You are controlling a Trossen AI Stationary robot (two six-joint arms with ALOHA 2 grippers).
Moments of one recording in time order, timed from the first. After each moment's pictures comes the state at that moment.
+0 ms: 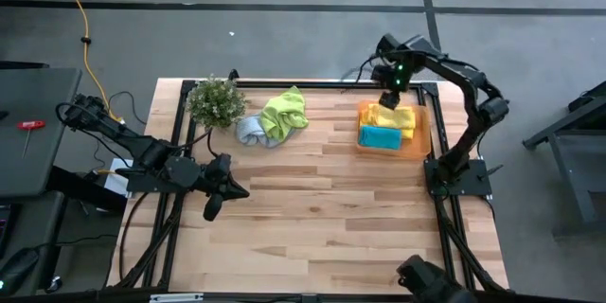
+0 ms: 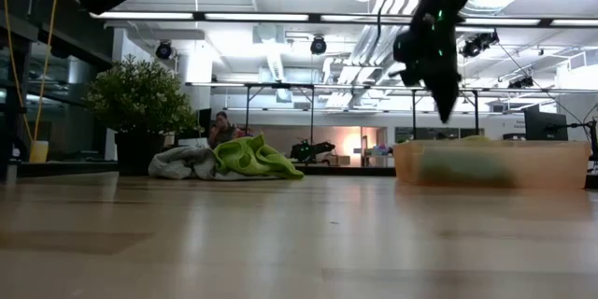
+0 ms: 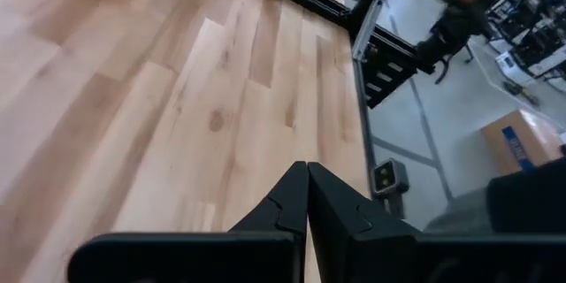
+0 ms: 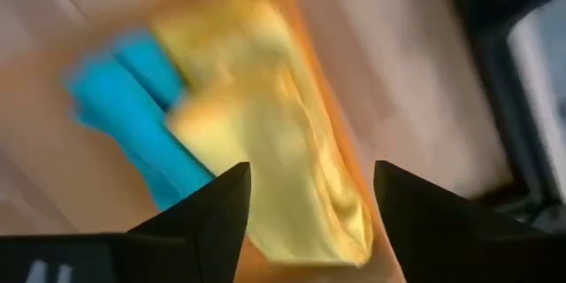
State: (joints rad) left arm -0.38 0.85 0.68 -0.33 -0.26 -0.69; right arm -0.95 1.69 1.41 -1.27 -0.07 -0.44
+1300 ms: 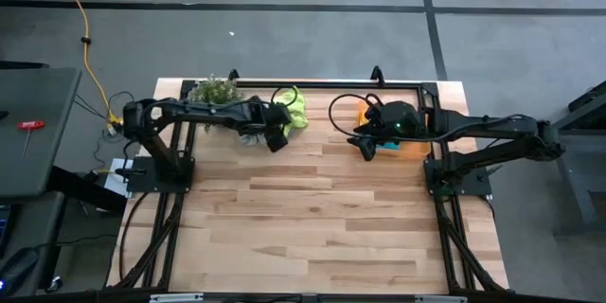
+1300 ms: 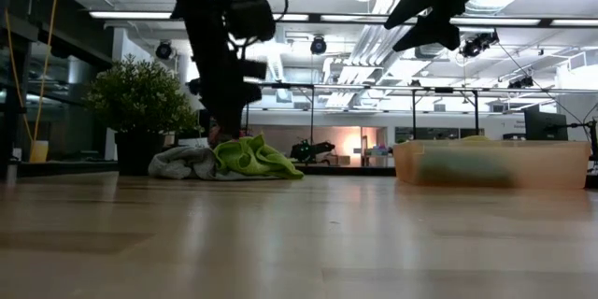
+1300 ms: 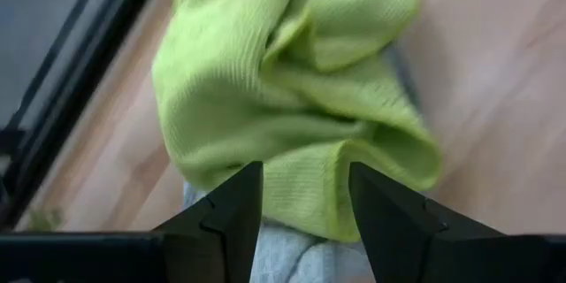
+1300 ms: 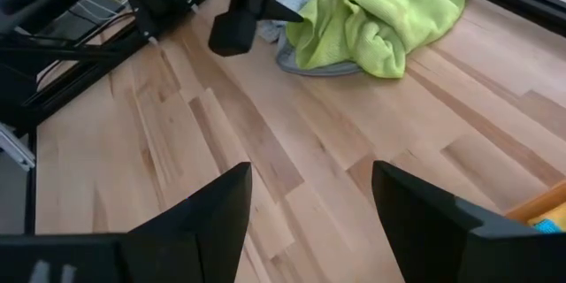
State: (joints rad) left arm 0.40 1.68 1.09 -0.63 -0.42 -0.21; right arm -0.15 1.07 0.88 -0.44 0.05 0.50
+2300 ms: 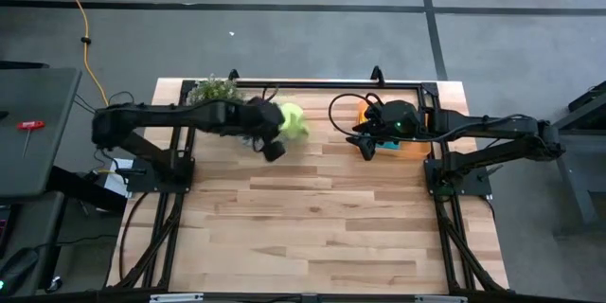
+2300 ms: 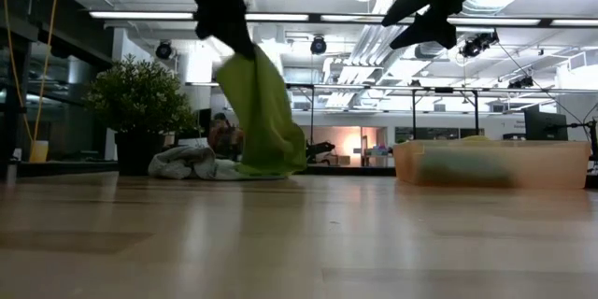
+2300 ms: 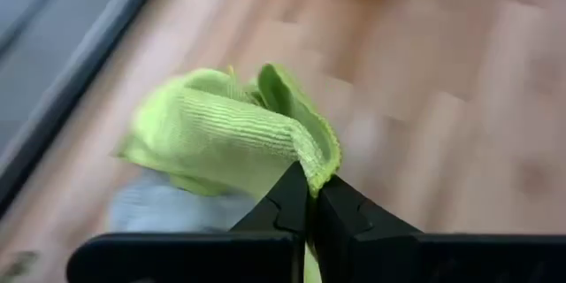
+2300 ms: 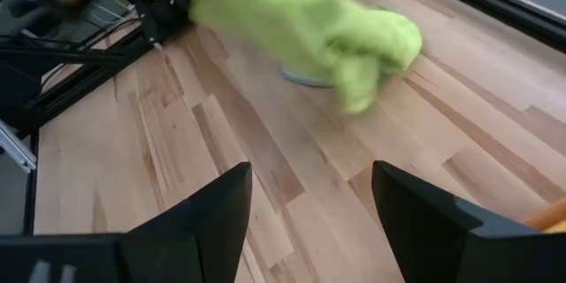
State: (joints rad) left arm 0.25 1.42 1.21 -0.73 -0.23 -0.21; right arm -0.16 1.07 0.88 -0.42 0.05 0.47
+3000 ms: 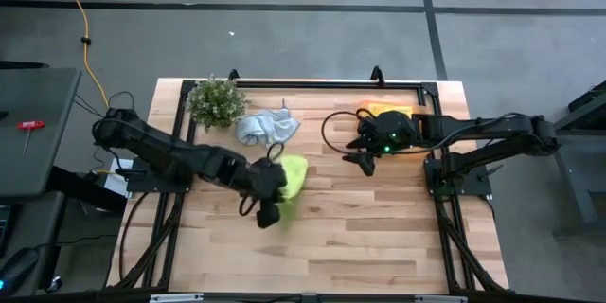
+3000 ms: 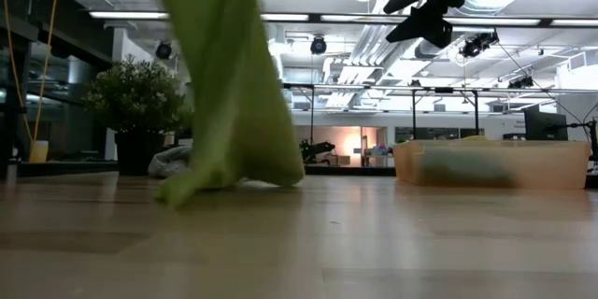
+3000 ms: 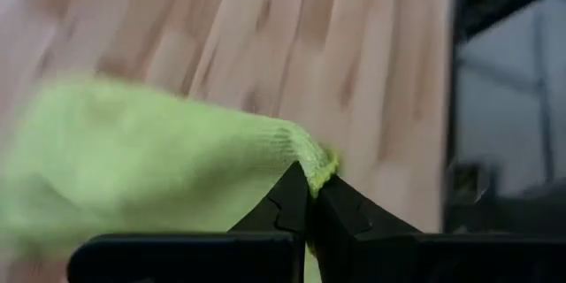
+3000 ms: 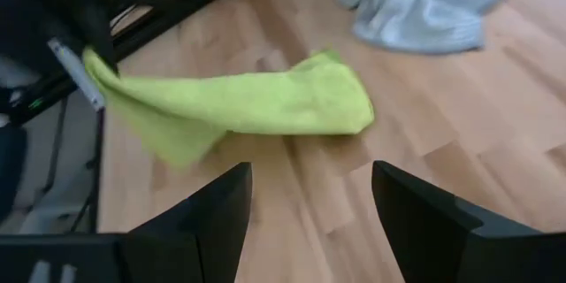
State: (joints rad) left arm -0.22 1.49 1.25 -0.64 -0.11 -0.60; right arm -0.05 1.12 0.88 -0.38 -0.07 0.47
